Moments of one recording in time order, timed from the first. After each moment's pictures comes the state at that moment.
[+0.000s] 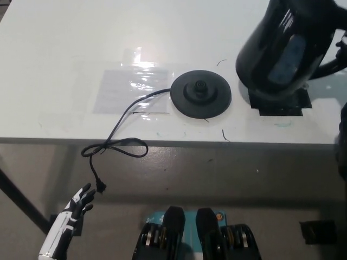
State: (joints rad) left_arm 0.09 0.23 0.01 0.04 -0.01 -0.21 -0.14; right_arm -0.88 -0.19 -0.44 0.73 0.22 -0.12 -0.11
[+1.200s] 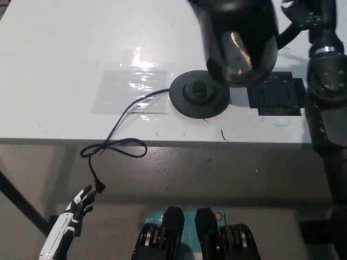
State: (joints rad) left_arm 0.09 0.24 0.00 0.04 0.01 -0.21 -0.15; right_arm -0.99 -0.18 -0.03 0.61 -0.12 -0.03 -0.22
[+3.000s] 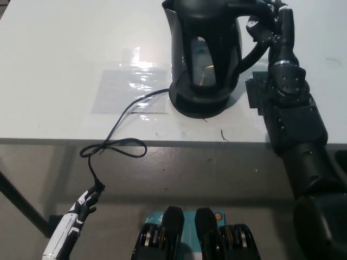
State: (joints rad) left_arm 0.09 0.24 -0.02 0.04 0.03 -0.21 -0.15; right_arm -1.06 -0.03 -0.18 0.90 -0.04 -0.08 -0.29
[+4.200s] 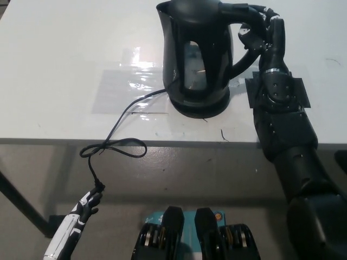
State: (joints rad) left_arm 0.09 0.24 -0.02 0.04 0.03 -0.21 -0.17; right_arm -1.06 -0.01 -0.18 0.96 -0.02 -0.14 -0.31
